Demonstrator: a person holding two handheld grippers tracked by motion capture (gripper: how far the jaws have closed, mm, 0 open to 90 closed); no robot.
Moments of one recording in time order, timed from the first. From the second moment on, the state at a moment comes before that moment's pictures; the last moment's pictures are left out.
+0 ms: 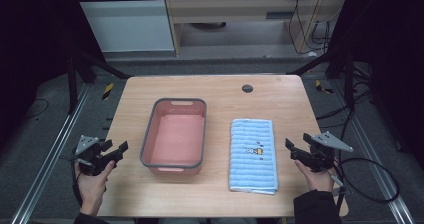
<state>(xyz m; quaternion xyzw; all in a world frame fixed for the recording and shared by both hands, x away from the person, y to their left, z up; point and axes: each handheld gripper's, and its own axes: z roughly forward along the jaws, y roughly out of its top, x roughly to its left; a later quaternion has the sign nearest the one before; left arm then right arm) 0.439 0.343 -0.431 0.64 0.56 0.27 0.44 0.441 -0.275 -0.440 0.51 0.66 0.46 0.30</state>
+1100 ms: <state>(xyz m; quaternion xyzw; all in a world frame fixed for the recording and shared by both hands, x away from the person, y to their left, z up) 0.415 0.292 -0.386 0.67 0.48 0.28 0.49 0.436 -0.264 -0.414 0.49 0.66 0.47 0.32</state>
